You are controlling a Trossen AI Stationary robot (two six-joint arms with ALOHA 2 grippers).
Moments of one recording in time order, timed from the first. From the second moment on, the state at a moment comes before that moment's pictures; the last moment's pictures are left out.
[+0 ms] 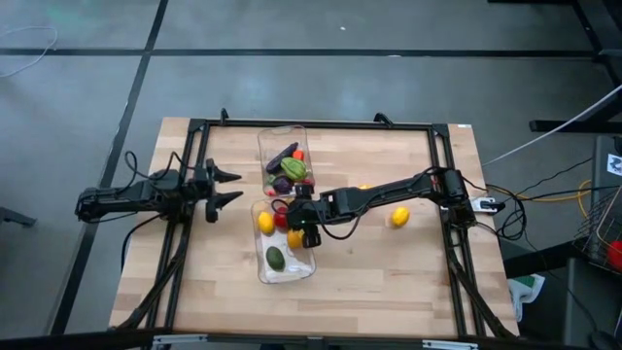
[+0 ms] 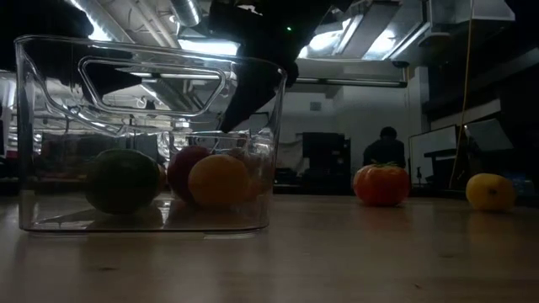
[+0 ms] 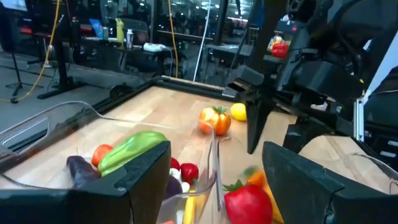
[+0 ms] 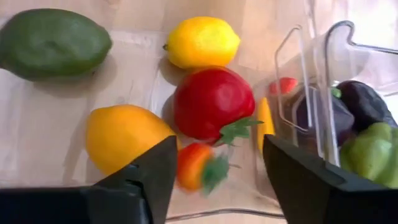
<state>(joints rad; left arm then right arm) 0.07 0.00 0.13 -0.19 -0.17 -0.16 0.14 2.07 1.69 -0.57 0.23 -0.18</state>
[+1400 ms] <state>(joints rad) 0.07 0.01 0.01 0.04 -0.16 -0.10 -0.08 1.51 1.35 -0.99 0.43 0.04</state>
